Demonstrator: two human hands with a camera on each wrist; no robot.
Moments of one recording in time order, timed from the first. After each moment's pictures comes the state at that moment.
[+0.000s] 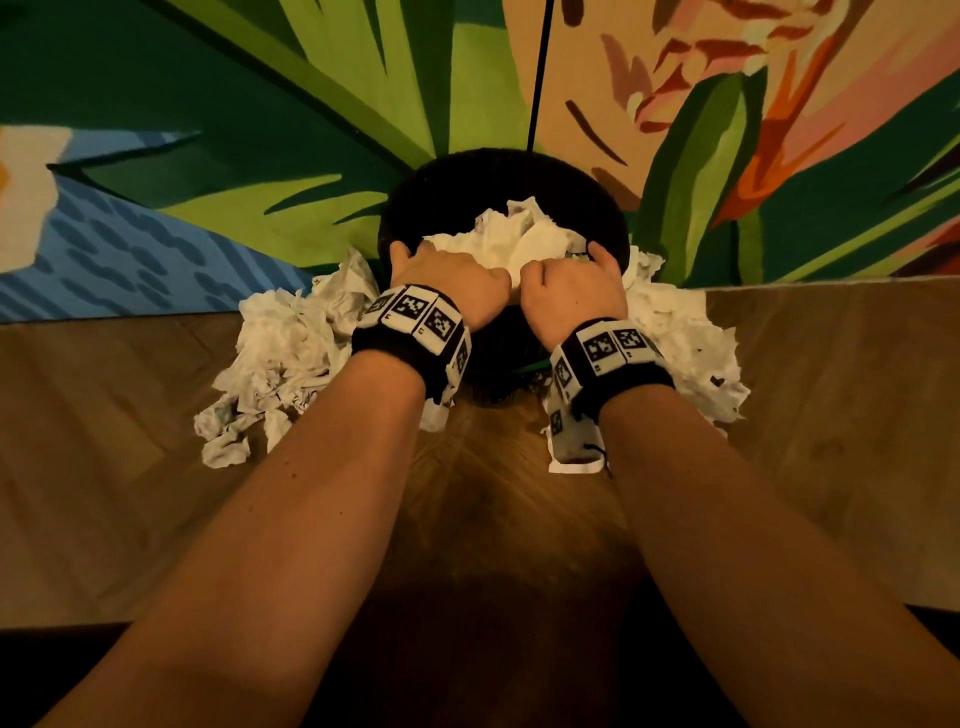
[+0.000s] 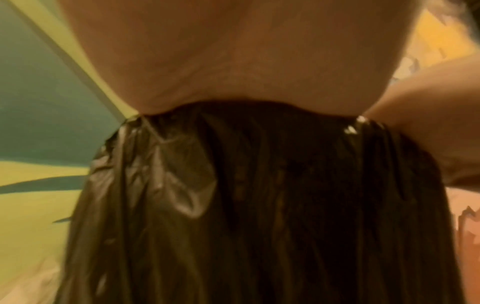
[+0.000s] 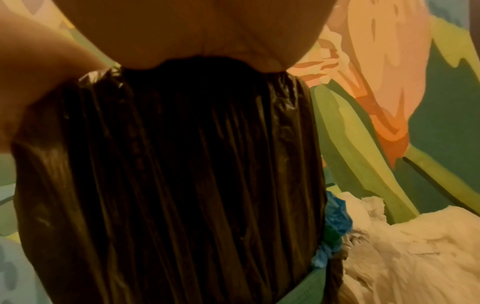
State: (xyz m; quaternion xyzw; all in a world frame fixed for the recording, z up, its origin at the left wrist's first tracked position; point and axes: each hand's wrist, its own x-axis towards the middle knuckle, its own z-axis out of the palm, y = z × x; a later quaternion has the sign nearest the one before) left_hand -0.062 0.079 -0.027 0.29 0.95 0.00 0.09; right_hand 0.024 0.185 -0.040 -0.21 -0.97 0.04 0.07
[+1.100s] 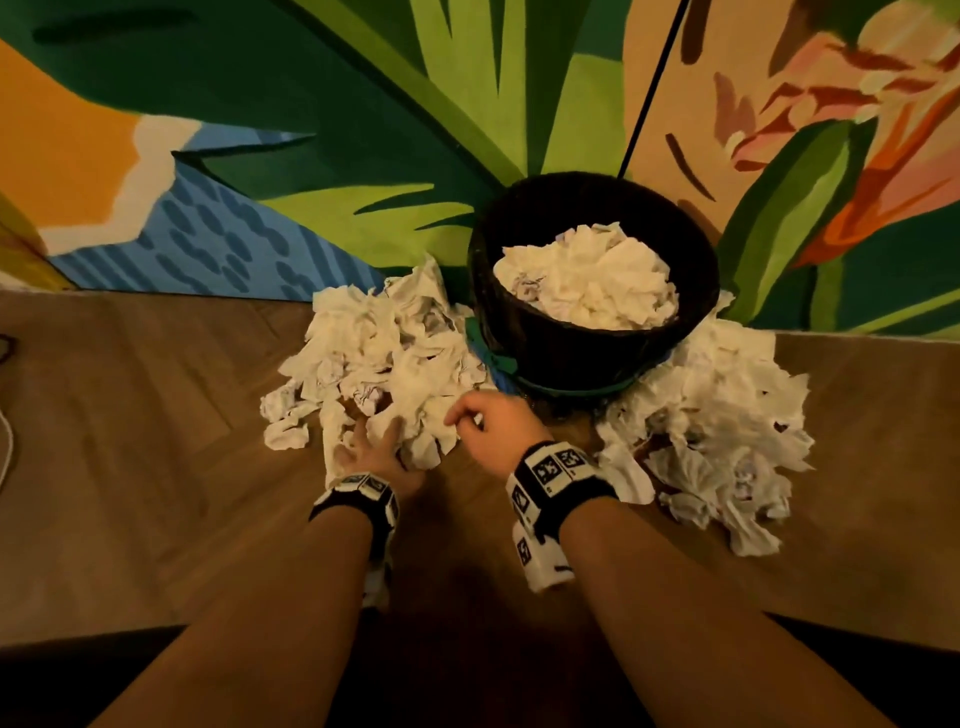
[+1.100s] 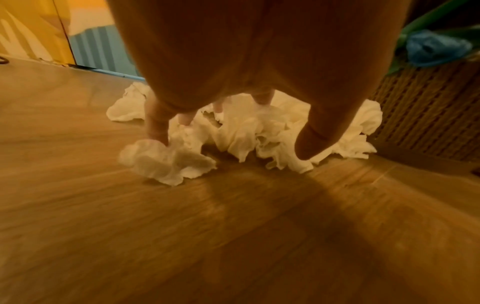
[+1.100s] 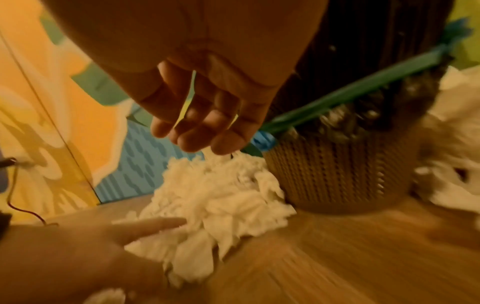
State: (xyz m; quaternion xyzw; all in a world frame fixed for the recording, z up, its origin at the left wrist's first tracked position) left_hand -0.042 -0.116 -0.236 0.02 0.94 0.12 0.31; right_hand 0.026 0.060 -0.132 -0.08 -0.91 0.41 -0.05
